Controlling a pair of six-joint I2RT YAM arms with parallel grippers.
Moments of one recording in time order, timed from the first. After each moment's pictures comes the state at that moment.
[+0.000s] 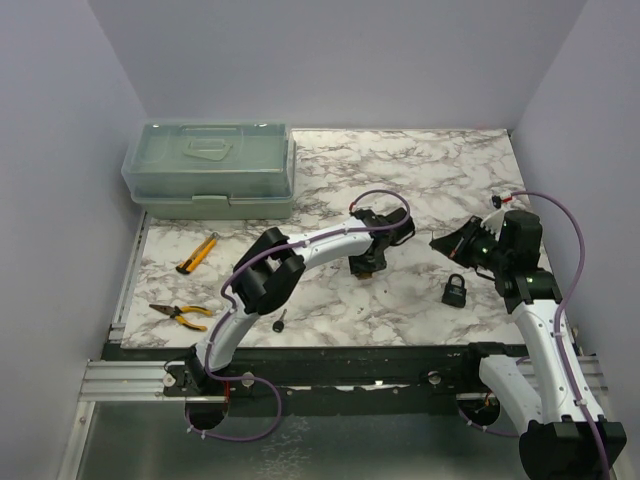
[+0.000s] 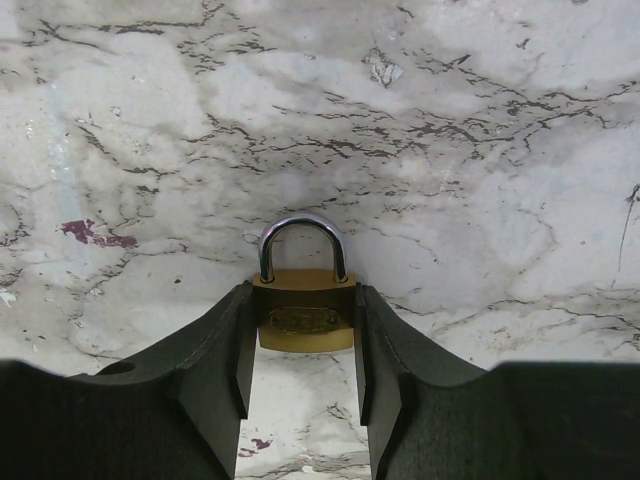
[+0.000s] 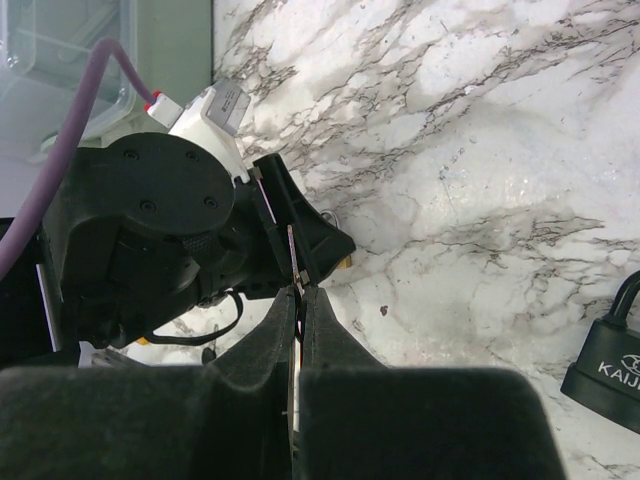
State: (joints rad) left arm -0.97 2.25 1.84 -0.97 -0.29 -1.10; right arm -0.02 0.79 0.71 -0.47 -0.45 0.57
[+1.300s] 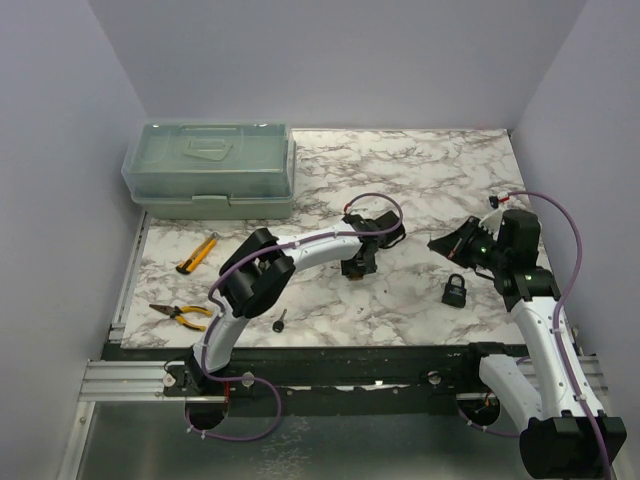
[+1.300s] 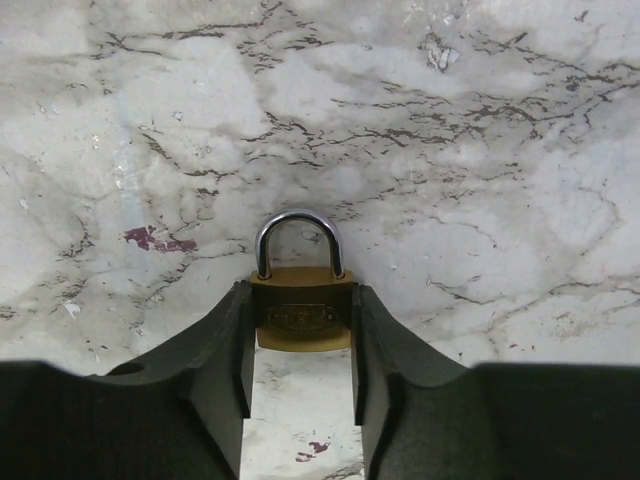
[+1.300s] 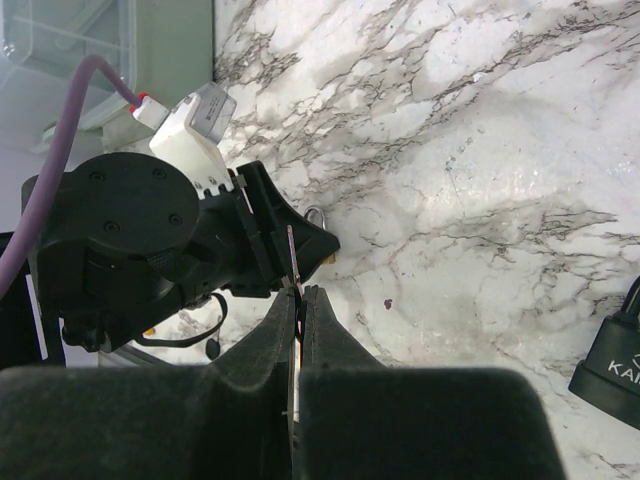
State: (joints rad) left arm -0.97 2.15 1.66 -0.86 -0.30 -1.02; right arm -0.02 0.81 0.71 -0.47 -0.47 0.57
